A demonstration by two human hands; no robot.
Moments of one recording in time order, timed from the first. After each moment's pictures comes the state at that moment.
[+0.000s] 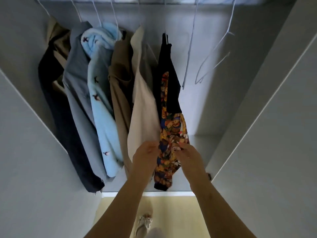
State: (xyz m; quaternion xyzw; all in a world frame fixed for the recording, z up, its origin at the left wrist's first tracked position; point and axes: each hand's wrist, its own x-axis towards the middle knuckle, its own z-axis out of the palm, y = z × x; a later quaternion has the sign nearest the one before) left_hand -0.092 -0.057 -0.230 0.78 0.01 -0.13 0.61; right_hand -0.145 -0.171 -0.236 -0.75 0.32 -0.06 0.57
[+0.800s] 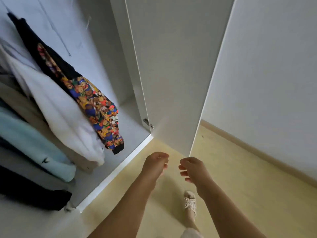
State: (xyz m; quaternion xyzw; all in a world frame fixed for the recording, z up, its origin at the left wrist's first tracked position) left_hand -0.314 0.034 -0.279 0.73 -0.23 -0.52 0.38; right_hand -0.440 0.001 -0.293 -0.43 0.62 -0.21 0.62
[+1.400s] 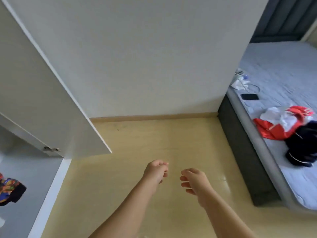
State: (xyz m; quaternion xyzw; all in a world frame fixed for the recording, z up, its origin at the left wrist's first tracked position) left_hand -0.627 0.188 -0.303 0.61 -0.49 -0.61 0.13; right_hand -0.741 0.261 -0.315 -0.14 0.74 -0.39 0.52
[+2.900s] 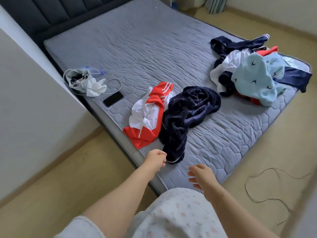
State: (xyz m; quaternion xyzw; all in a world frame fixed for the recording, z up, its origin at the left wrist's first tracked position) left_hand -1.394 0.296 -0.367 0.44 -0.67 -0.56 -0.19; right_hand -1.417 0.457 -0.377 0.20 0.74 -0.50 0.39
